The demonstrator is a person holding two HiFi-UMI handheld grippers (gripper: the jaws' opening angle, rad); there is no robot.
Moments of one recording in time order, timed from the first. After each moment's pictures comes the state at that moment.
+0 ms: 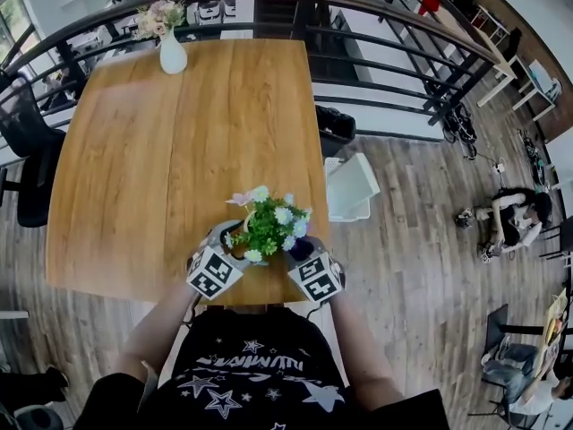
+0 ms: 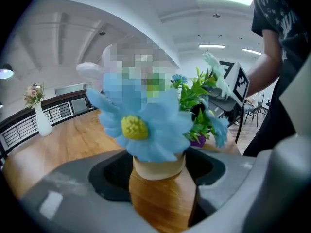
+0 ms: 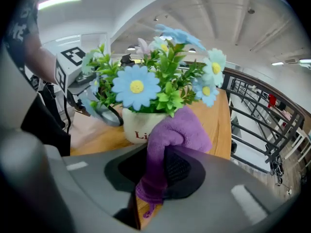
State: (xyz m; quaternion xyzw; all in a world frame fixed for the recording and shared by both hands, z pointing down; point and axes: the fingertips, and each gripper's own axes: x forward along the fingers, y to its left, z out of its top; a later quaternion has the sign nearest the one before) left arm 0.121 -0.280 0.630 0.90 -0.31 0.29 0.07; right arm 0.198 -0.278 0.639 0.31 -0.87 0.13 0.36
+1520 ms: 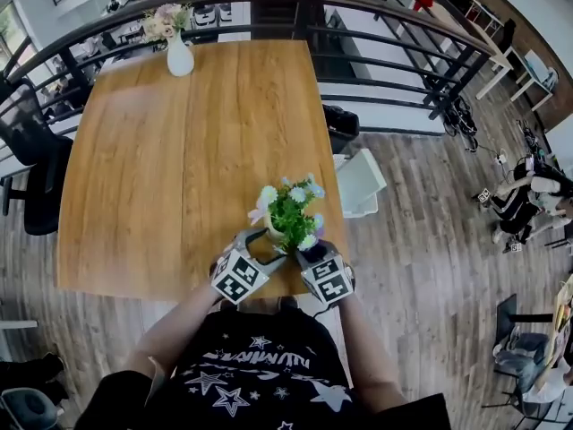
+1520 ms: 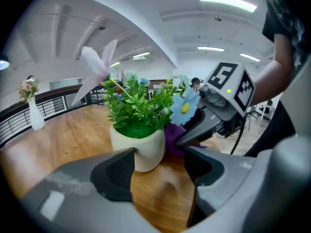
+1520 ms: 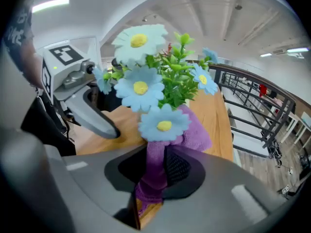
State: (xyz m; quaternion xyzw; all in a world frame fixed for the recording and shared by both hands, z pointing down) left arm 0.140 -0.246 0.631 0.91 -0.27 0.29 0.10; right arm 0.191 -0.251 0.644 0.36 -0.85 0.17 0.35
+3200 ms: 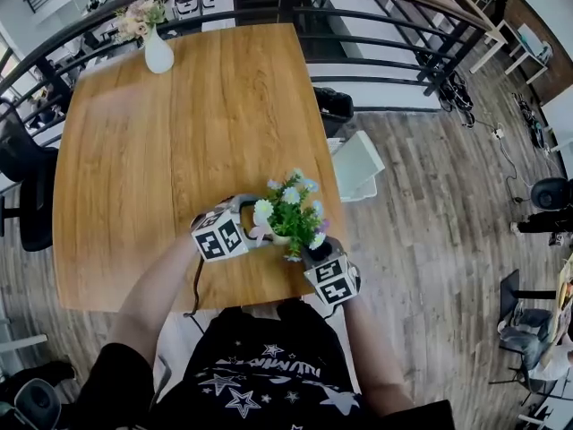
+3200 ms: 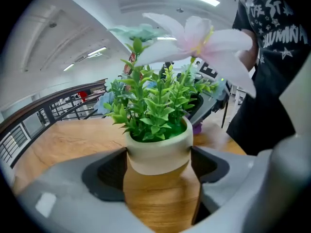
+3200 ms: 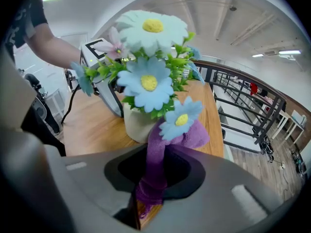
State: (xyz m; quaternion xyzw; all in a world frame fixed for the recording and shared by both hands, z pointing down) left arm 0.129 -0.306 0.642 0.93 -0.06 0.36 0.00; right arm 0.208 -0.266 0.647 0.40 -0.83 0.17 0.36
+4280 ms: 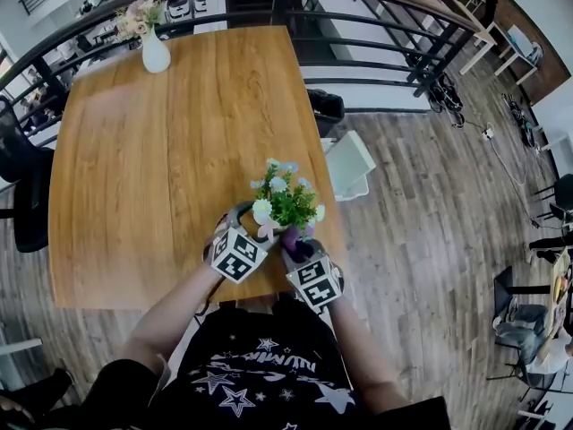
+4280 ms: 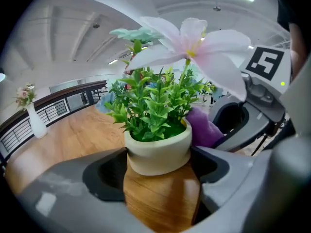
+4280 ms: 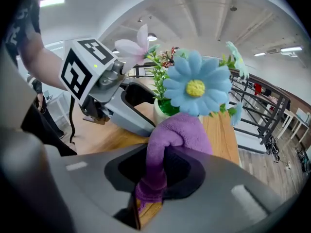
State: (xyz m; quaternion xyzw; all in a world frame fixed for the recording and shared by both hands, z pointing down) left arm 0.133 -0.299 0.641 0.90 -0.29 0.33 0.08; right arm 0.165 -0.241 0.635 0.39 -0.84 0.17 0.34
